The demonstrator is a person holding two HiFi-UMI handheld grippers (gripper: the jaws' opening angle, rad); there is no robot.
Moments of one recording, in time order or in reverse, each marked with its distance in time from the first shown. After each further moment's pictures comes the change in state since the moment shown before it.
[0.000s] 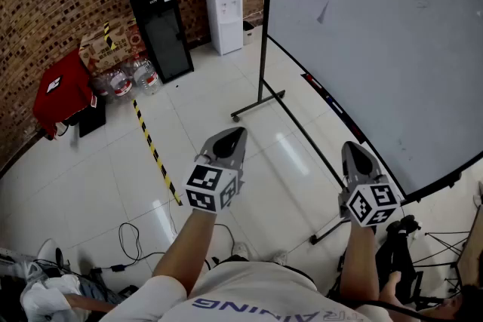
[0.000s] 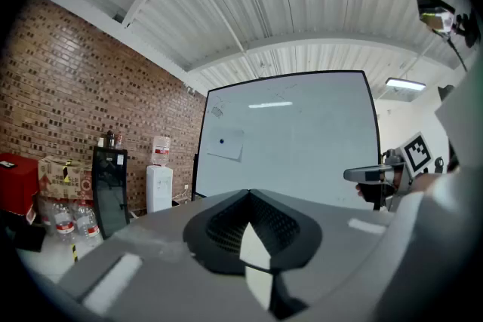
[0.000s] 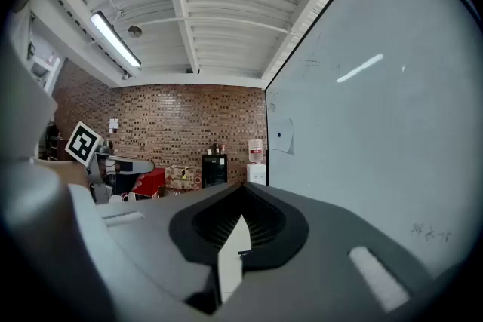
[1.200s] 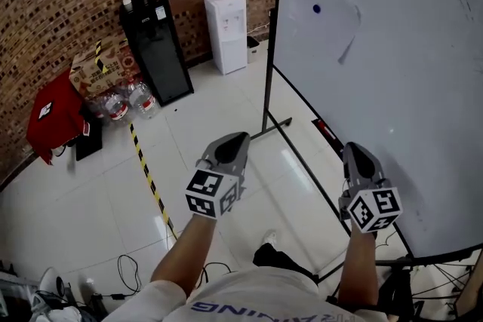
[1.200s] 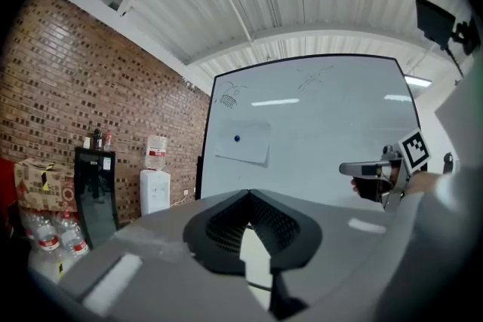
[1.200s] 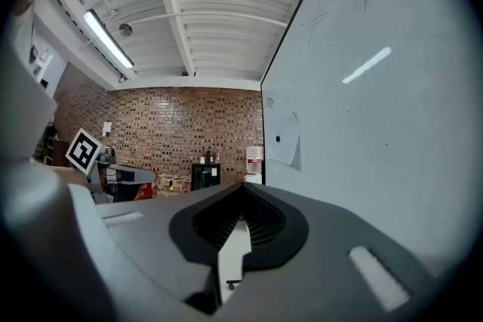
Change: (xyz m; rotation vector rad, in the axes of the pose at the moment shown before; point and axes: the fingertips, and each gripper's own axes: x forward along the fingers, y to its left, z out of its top) left arm 0.208 0.130 0.027 0.015 -0.008 -0.015; right arm 0.233 -0.084 0.036 -0.010 -0.068 0.021
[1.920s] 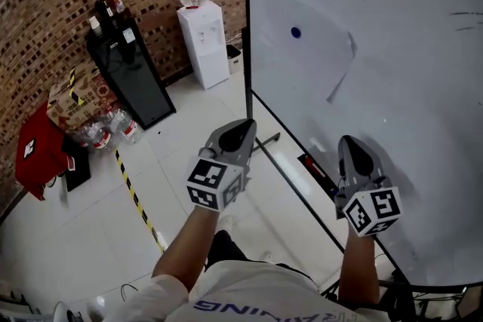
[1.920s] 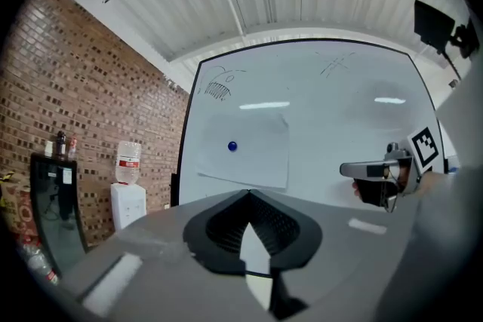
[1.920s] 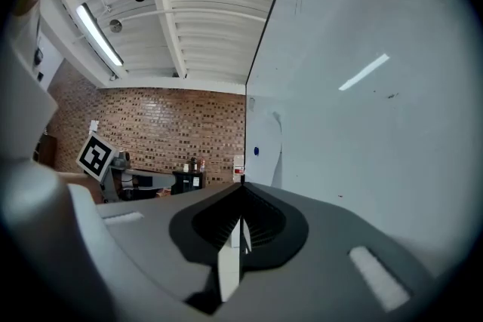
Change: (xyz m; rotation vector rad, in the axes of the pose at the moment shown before) left arm 0.227 0.036 0.068 0.039 -0.033 -0.119; right arm 0.148 -0.114 0.055 -0.017 -0.063 -0.039
